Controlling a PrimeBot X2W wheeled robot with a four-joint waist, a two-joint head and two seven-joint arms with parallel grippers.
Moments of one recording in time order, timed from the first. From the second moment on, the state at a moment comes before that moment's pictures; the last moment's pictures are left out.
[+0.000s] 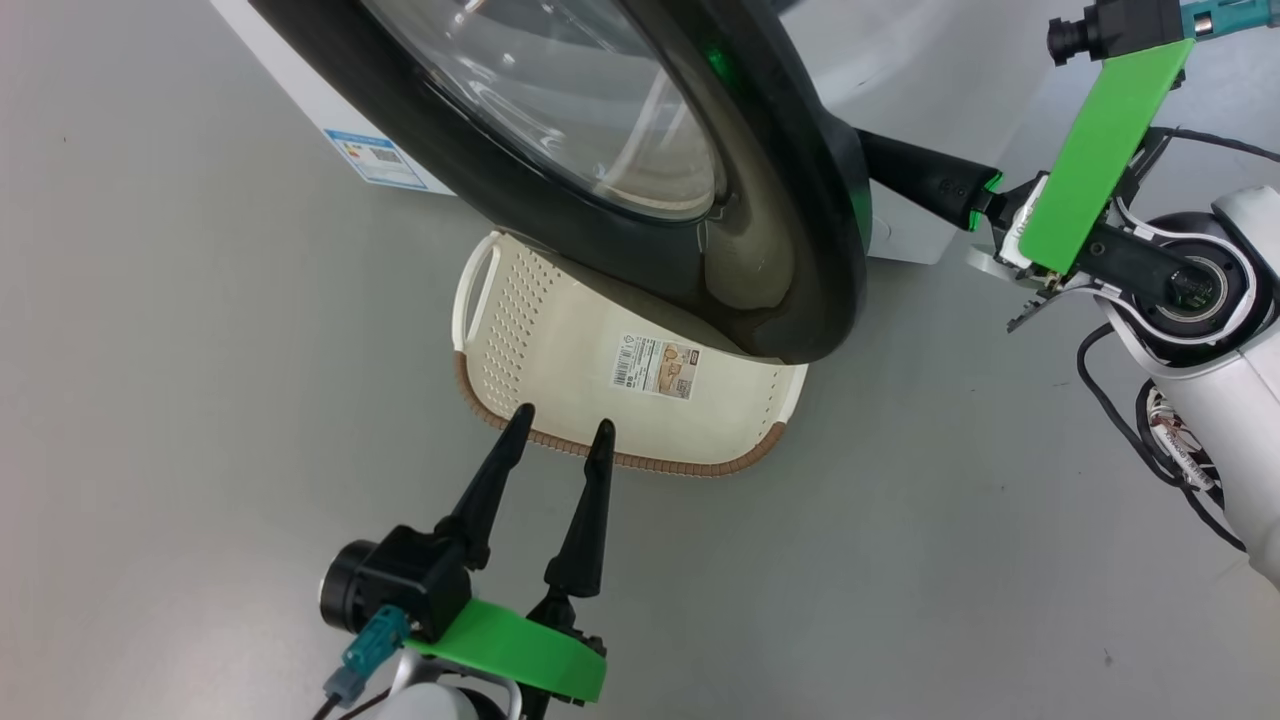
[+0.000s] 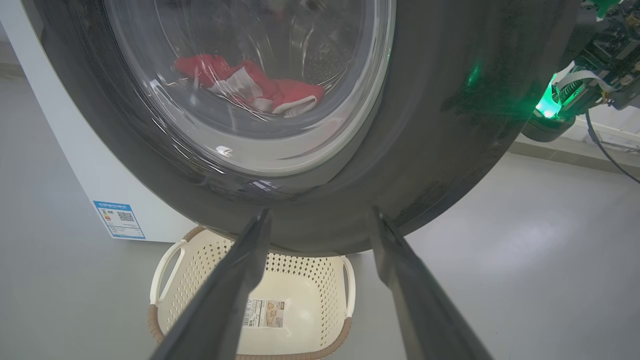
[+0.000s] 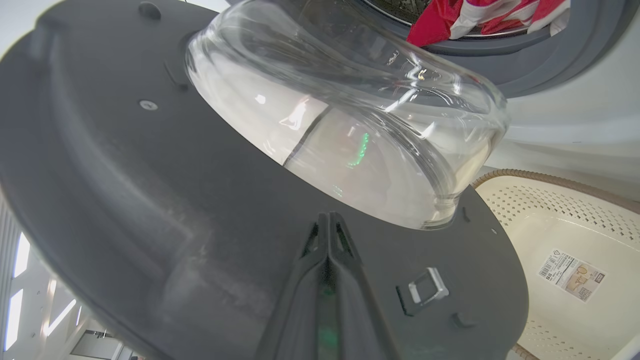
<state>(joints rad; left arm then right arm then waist) -0.28 0.04 -0.41 0.16 -0.36 0.06 -0.25 -0.92 -0.39 0.52 0.33 1.68 0.12 0.55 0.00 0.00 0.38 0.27</state>
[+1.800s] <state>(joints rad) -0.15 0.04 -0.18 0.19 -0.27 0.00 -0.25 -0.40 -0.50 0.63 0.36 1.38 0.12 -0.10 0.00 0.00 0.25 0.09</state>
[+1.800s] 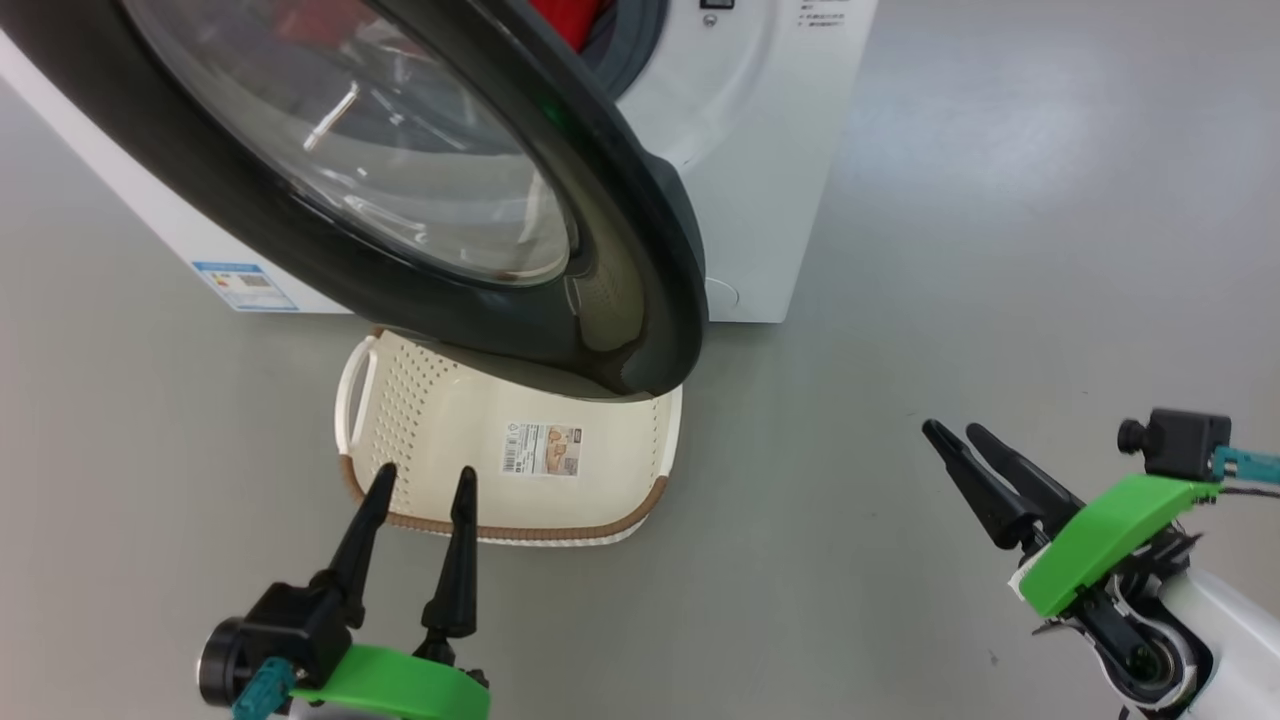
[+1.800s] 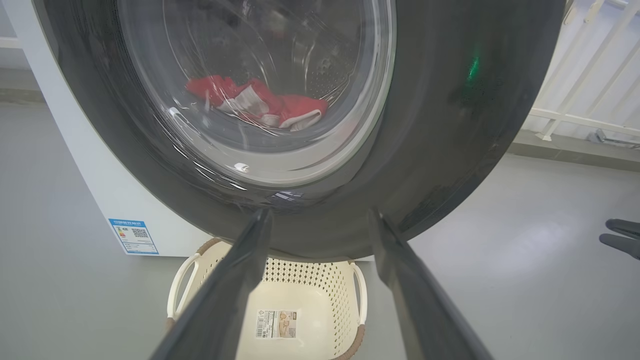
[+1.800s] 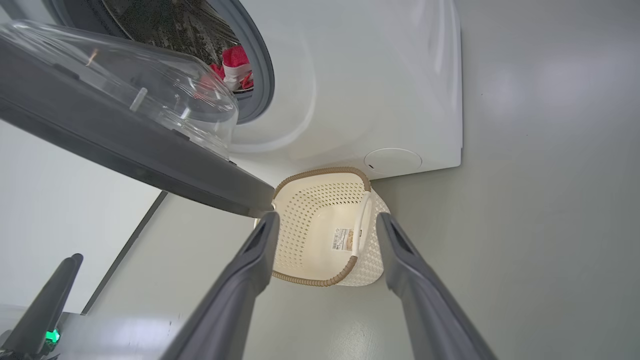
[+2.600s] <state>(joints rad) -0.14 0.04 -0.13 0.20 -0.25 0.00 -0.25 -0.15 -0.31 0.16 0.31 0.72 0.12 -0.26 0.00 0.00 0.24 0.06</state>
